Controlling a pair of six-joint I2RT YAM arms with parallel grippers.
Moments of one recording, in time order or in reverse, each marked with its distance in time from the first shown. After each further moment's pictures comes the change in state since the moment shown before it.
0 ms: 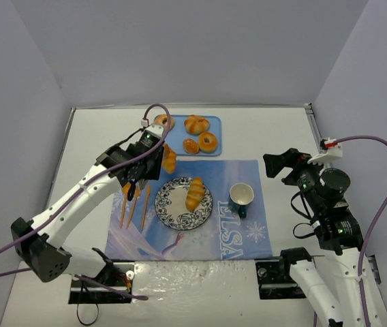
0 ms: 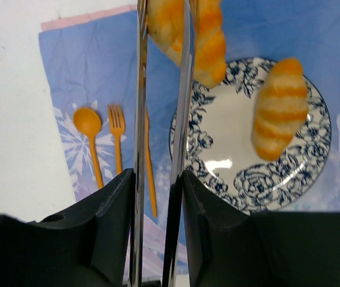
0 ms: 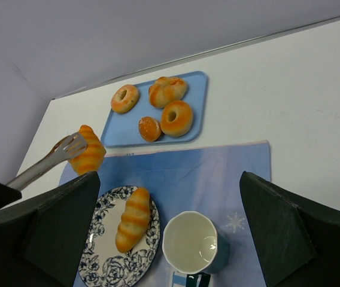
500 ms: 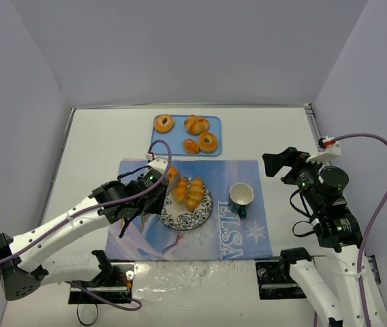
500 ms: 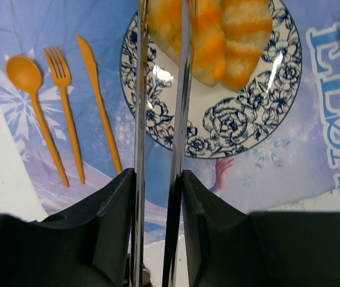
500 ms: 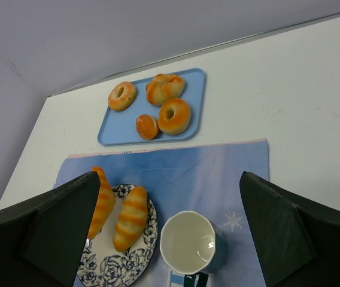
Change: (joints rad) left arm -0.249 -0.241 -0.281 0.023 -0.014 -0.157; right arm 0.000 0.019 0.003 0.000 0.000 -0.008
